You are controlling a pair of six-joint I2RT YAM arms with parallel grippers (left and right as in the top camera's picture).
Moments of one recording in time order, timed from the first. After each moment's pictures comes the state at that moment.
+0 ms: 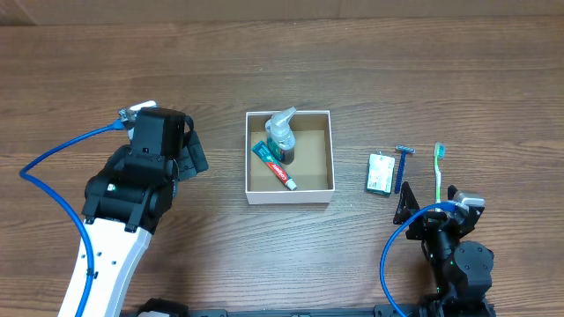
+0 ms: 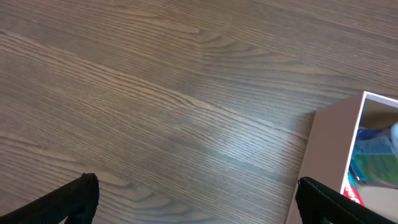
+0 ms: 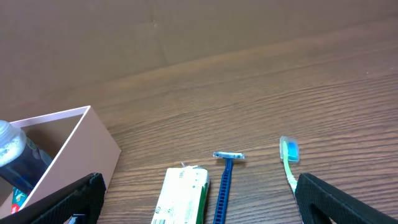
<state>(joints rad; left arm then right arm) -0.23 1.17 1.17 -1.00 -0.37 -0.49 0.04 0.04 0.10 -0.28 0.02 0.23</state>
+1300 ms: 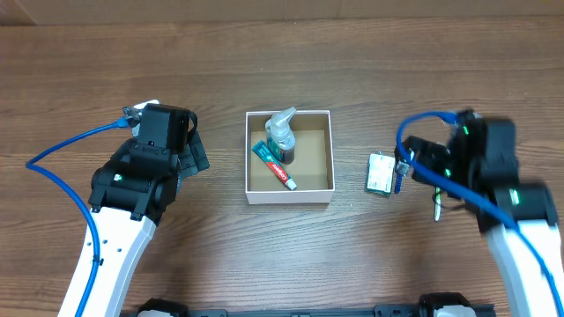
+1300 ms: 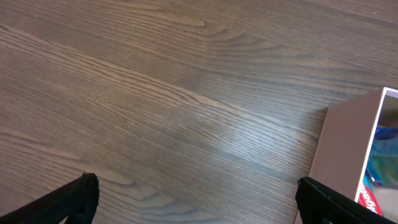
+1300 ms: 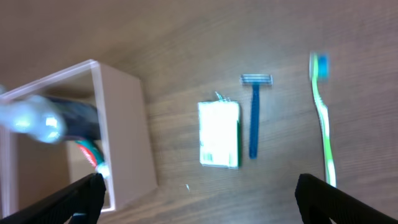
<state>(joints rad) -0.23 1.21 1.17 -1.00 -0.38 -0.49 0.04 1.14 1.10 -0.97 -0.12 0.36</state>
